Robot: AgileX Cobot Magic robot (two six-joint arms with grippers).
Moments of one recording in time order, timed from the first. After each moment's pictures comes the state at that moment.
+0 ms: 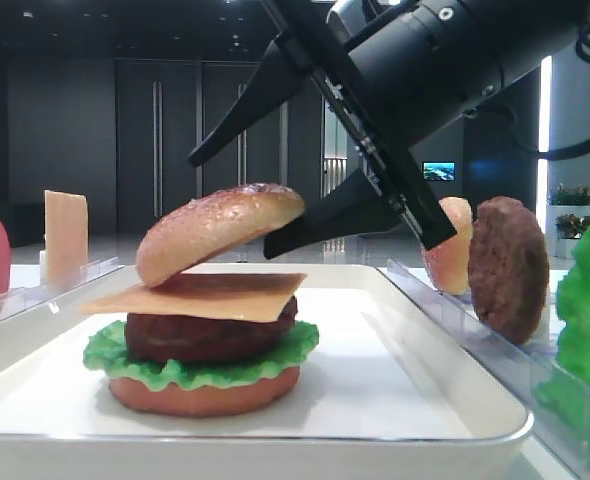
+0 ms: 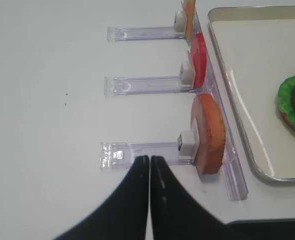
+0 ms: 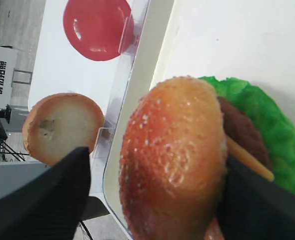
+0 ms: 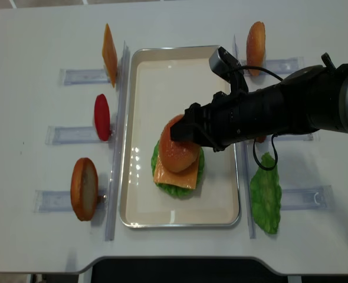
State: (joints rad) left arm 0.03 -0.02 -0.47 -0.03 1.11 0.04; right arm 0.53 1.77 -0.87 1.67 0.68 -1.08
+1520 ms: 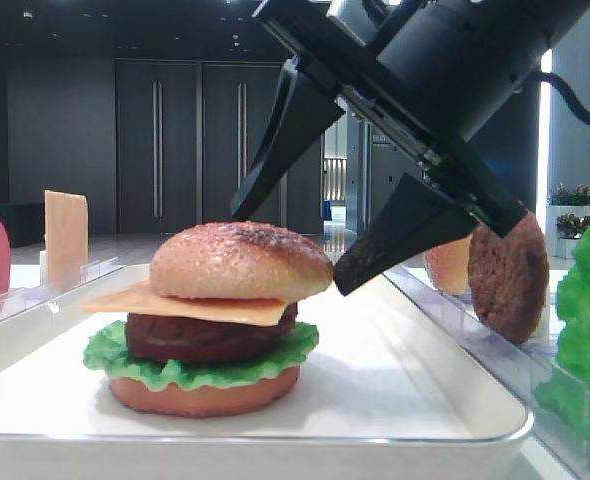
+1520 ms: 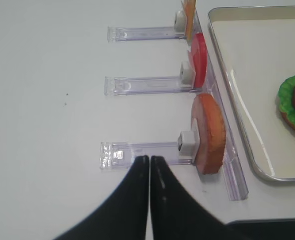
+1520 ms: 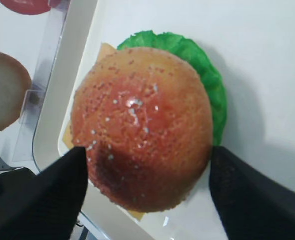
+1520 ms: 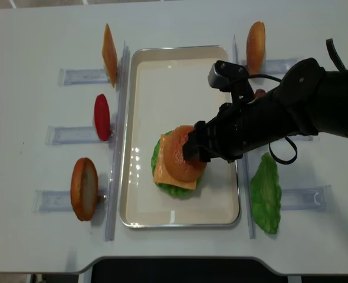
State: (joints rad) left arm 0.03 -0.02 -0.47 -0.03 1.11 0.04; right arm 0.58 1.69 -0.87 1.16 0.53 -0.67
